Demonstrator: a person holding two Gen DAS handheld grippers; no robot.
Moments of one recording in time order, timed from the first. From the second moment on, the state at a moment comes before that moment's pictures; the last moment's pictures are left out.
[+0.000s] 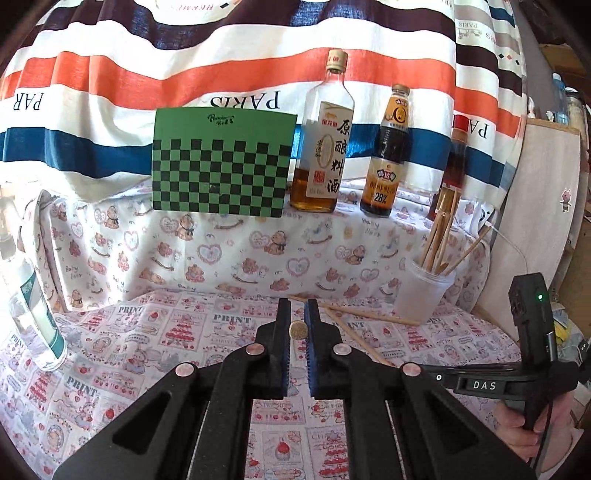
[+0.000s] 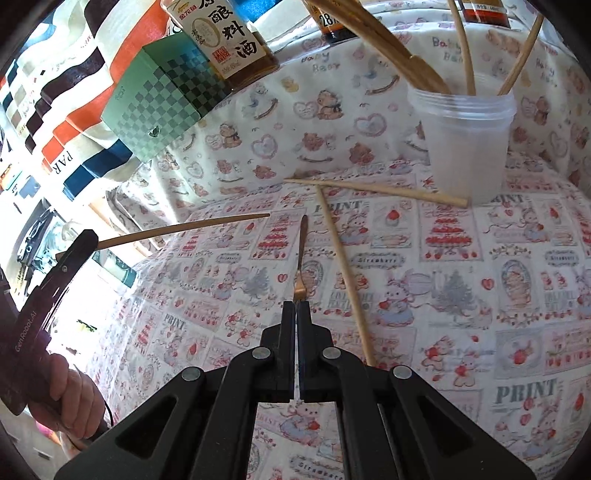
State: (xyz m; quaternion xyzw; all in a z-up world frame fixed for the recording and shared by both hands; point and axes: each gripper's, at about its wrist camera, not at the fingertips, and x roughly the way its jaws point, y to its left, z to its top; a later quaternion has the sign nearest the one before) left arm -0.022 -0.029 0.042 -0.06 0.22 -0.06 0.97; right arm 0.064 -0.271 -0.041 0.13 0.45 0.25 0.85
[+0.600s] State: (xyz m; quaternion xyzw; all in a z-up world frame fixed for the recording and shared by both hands) left arm -0.010 -0.011 0.035 -0.09 0.23 -0.04 0.97; right arm 0.064 -0.236 -0.057 0.12 0.46 0.14 0.87
